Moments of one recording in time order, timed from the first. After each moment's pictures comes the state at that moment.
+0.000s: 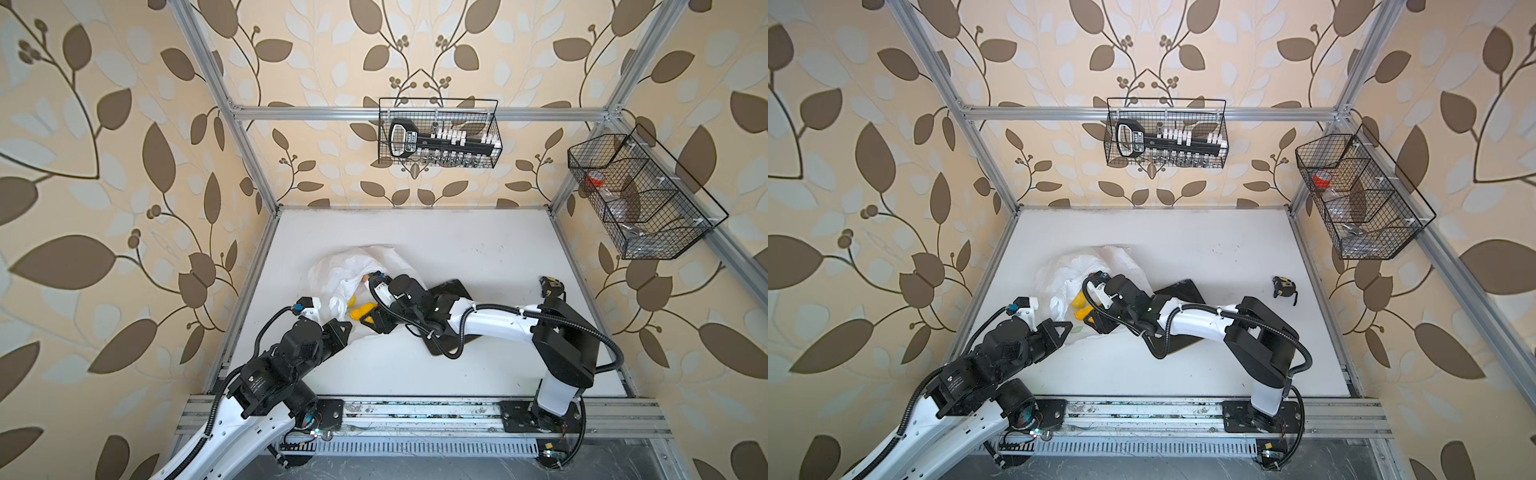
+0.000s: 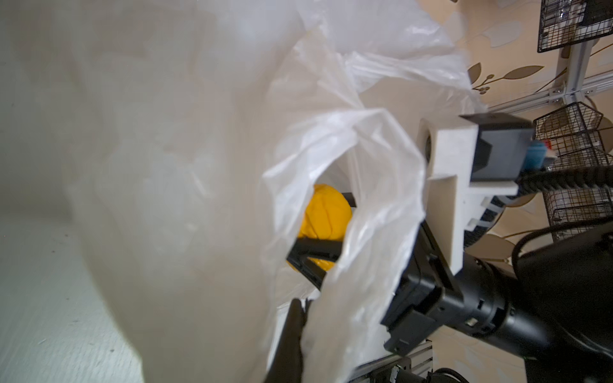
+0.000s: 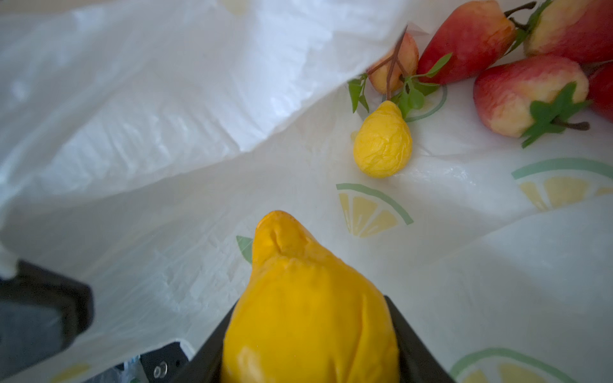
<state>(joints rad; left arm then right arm) -0.66 0.35 0.54 -0.74 -0.09 -1.12 1.00 1.78 1.14 -0.02 -0.17 0.38</state>
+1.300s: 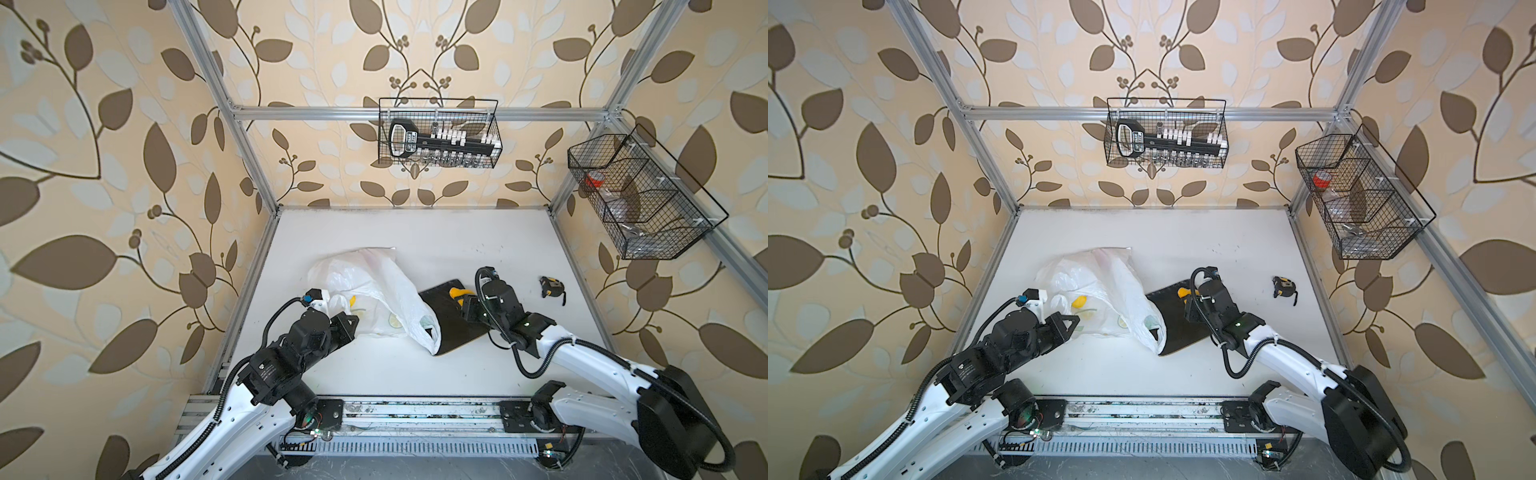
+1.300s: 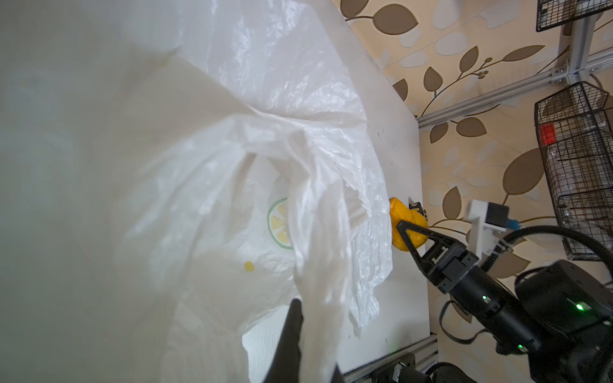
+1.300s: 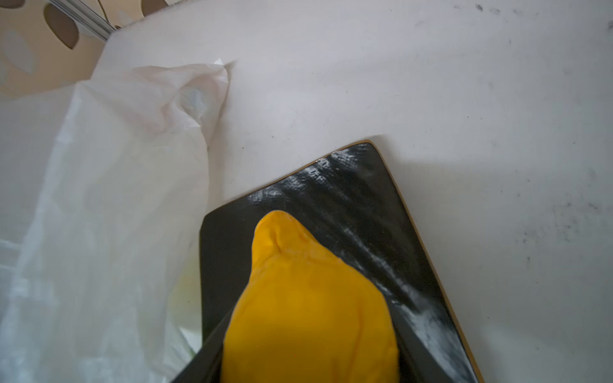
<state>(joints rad) -0.66 0.47 0.56 -0.66 -0.06 -1.07 0.56 1.16 0.54 -0.10 0.12 0.60</state>
